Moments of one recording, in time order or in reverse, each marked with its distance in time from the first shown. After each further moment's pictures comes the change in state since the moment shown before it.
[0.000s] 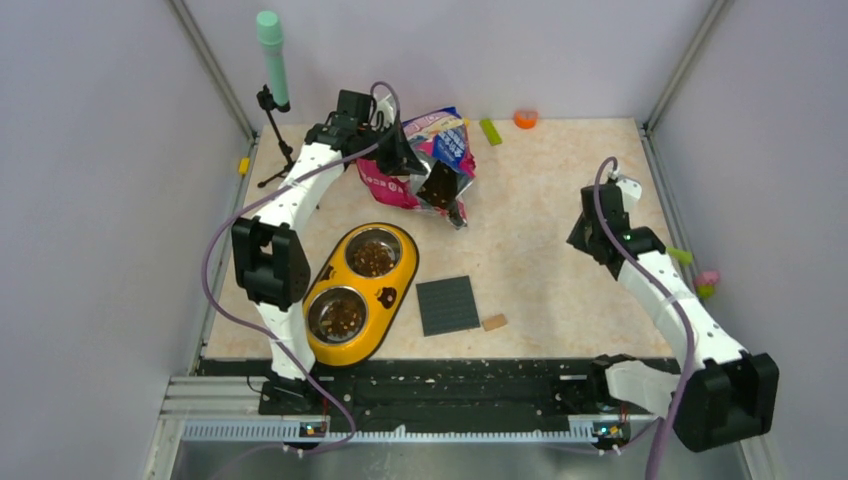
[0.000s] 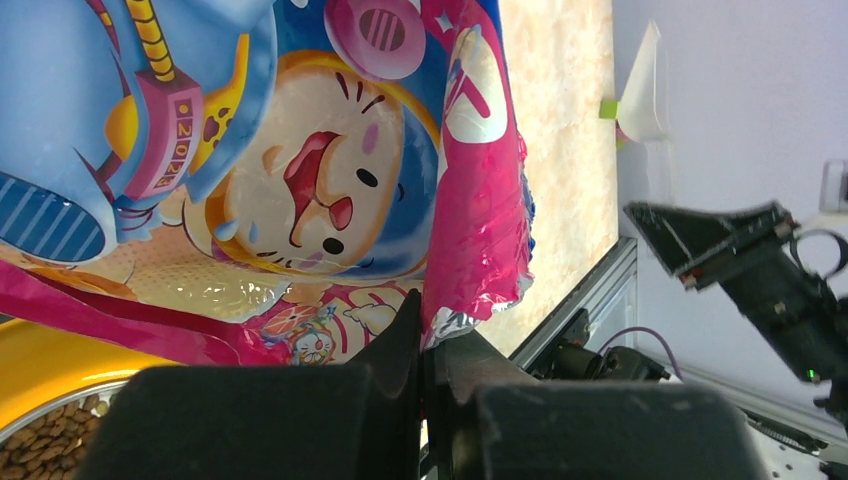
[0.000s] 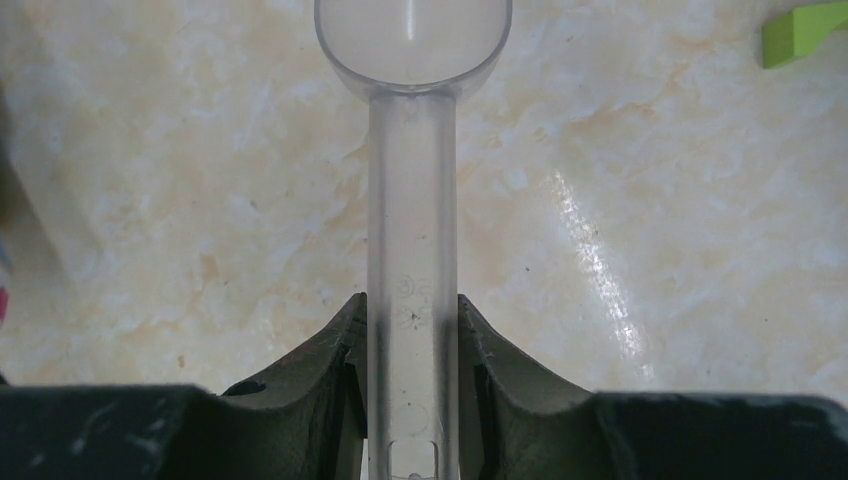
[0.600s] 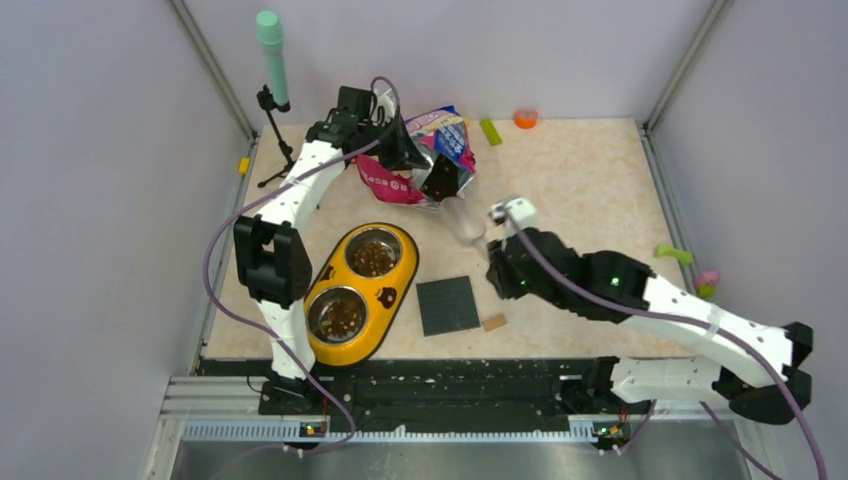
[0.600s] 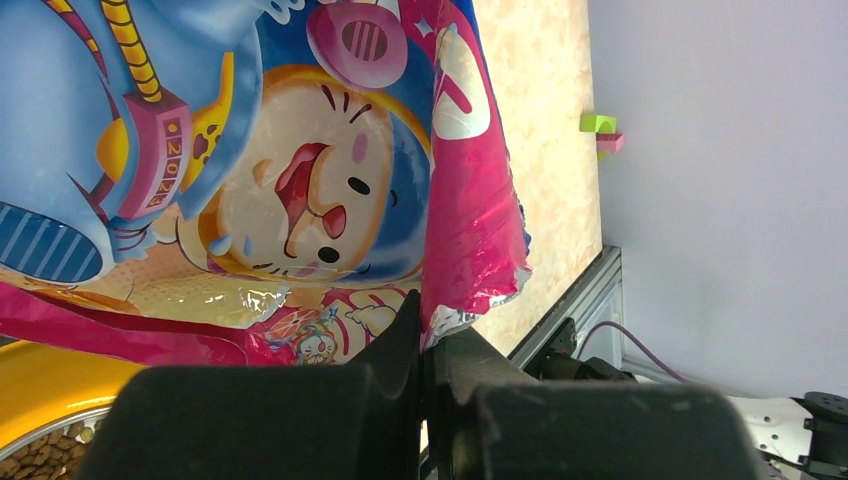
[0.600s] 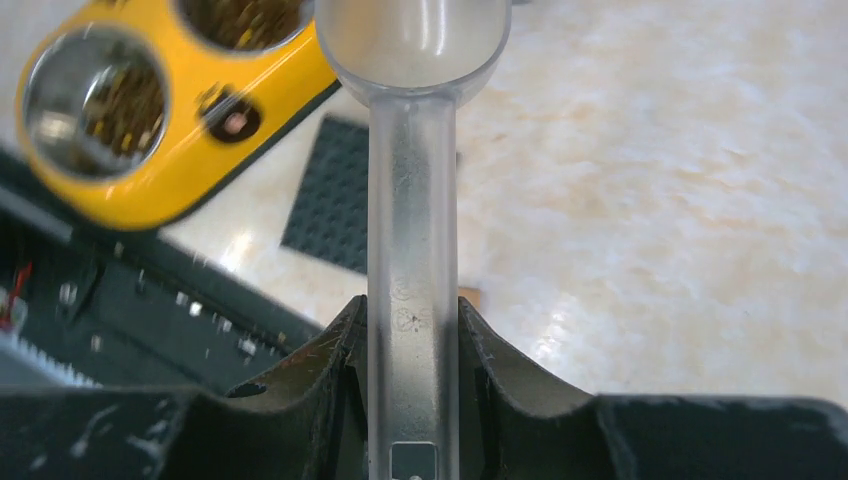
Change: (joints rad) left arm 0.000 0.007 0.009 0.035 0.016 -0.027; right arm 0.888 0.021 0.280 -0.195 0.004 -0.156
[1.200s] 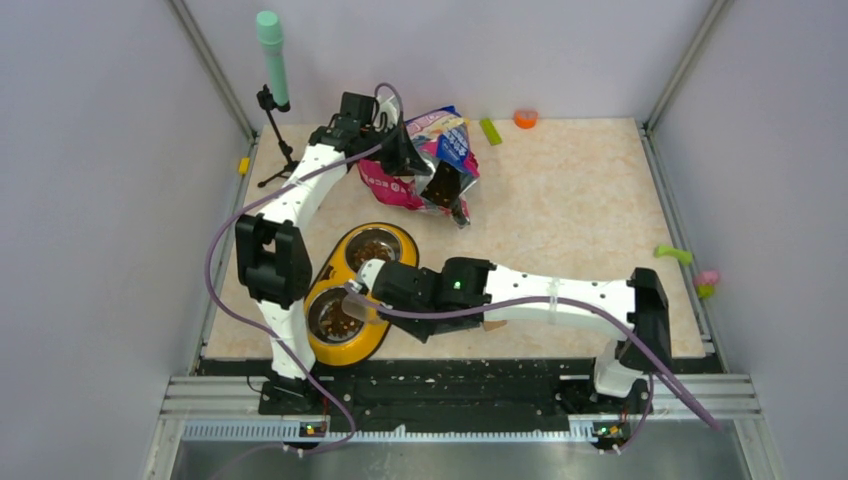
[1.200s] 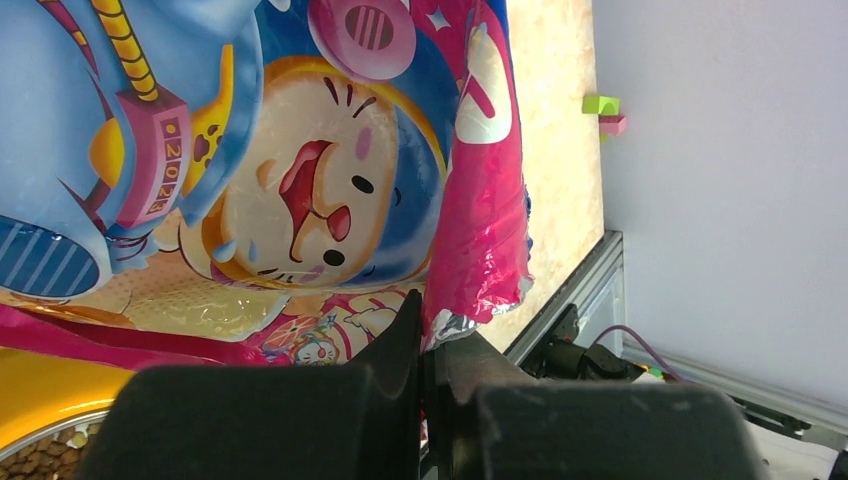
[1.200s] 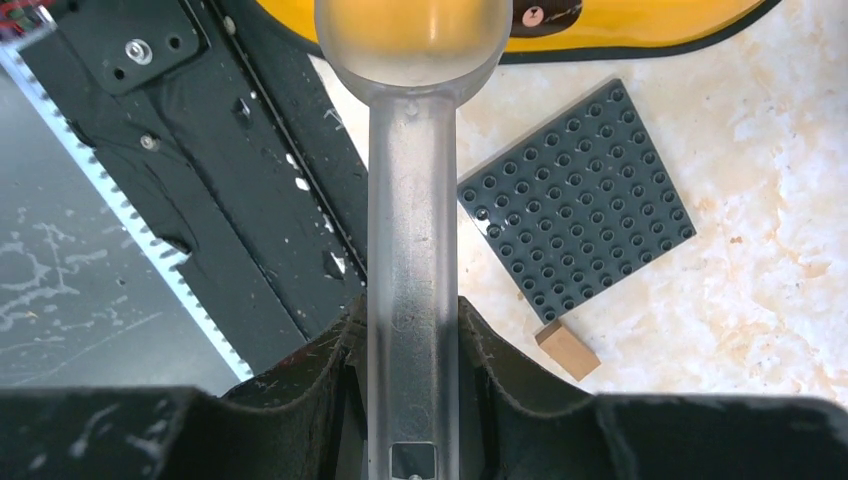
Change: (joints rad) left arm -0.005 -0.001 -0.042 0.016 0.018 0.023; right arm 0.208 0.610 0.399 -0.108 -0.231 -0.260
